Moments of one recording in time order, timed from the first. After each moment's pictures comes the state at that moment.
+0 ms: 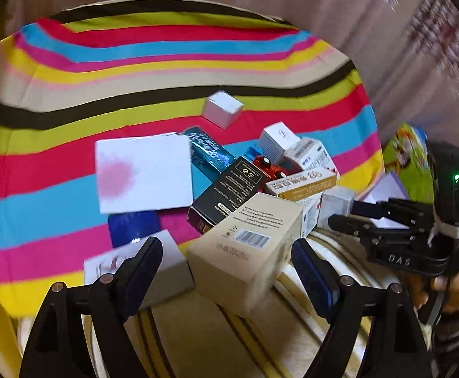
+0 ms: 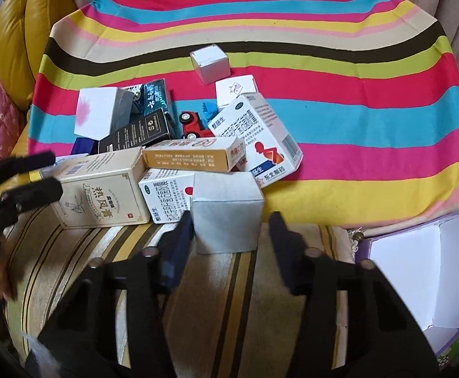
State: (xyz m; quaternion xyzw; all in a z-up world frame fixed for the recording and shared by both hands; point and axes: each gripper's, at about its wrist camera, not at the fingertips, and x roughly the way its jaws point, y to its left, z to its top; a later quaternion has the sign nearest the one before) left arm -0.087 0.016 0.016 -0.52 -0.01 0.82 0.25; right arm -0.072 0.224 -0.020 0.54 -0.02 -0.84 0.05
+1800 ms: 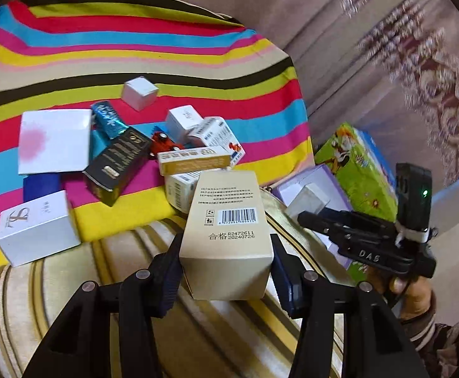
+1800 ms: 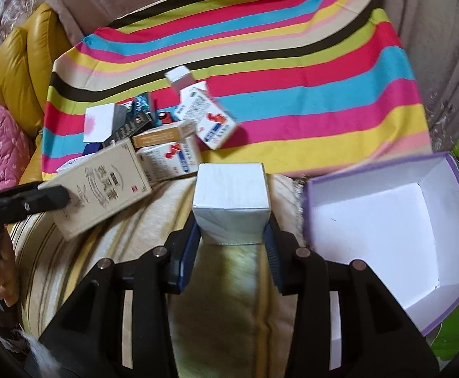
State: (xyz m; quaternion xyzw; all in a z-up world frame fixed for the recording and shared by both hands) left arm -0.024 0.060 0.032 -0.51 -0.09 0.78 0.35; right arm 0.008 0.281 0.013 0.50 -0.08 -0.86 0.01
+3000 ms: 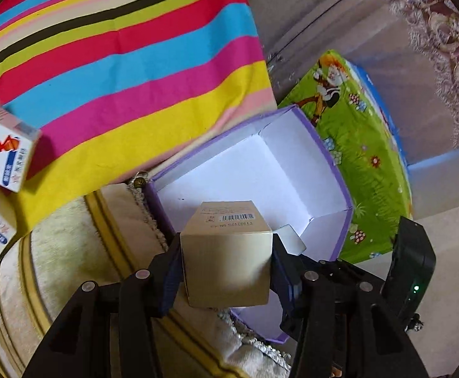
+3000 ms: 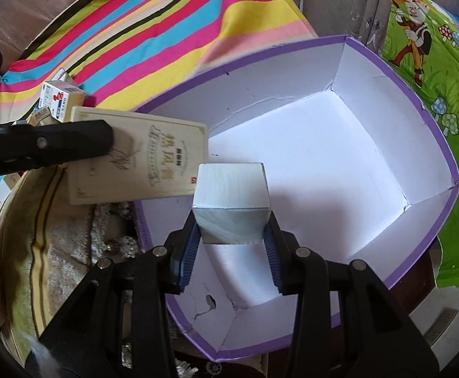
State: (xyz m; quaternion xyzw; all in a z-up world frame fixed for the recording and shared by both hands) left arm -0.033 0.292 -0.013 -0.61 -0.02 0.69 0.40; right arm 0.076 0.409 -0.048 0.54 -0.17 -0.81 -0.13
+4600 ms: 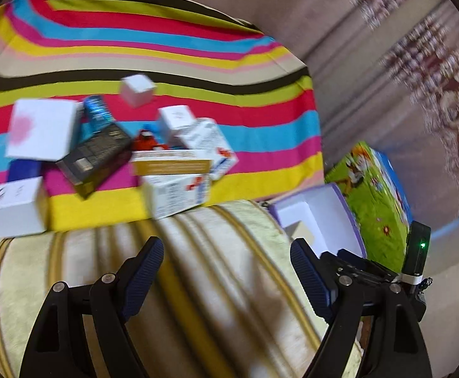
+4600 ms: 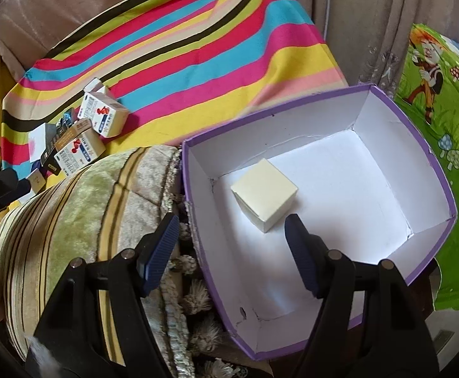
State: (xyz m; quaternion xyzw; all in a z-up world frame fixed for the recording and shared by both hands) left arm -0.018 0.088 0.030 -0.51 -0.14 0.80 0.28; right arm 0.064 0.374 -0.009 0.50 -0.13 -0.85 -0.10
